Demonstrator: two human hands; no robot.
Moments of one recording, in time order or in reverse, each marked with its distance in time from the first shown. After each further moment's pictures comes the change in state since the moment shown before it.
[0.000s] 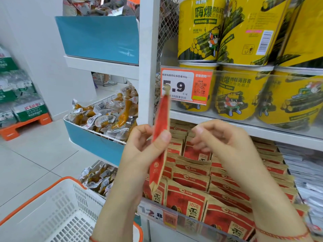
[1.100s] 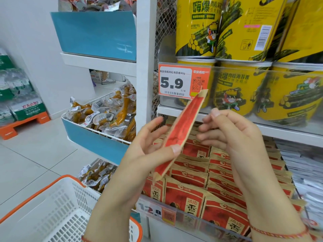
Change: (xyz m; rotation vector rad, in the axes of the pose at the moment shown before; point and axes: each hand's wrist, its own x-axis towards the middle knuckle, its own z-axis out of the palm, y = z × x) left_hand -0.005 0.003 -0.005 0.132 -0.186 -0.101; right_hand -0.003 -0.013 0.000 0.325 0.148 0.083
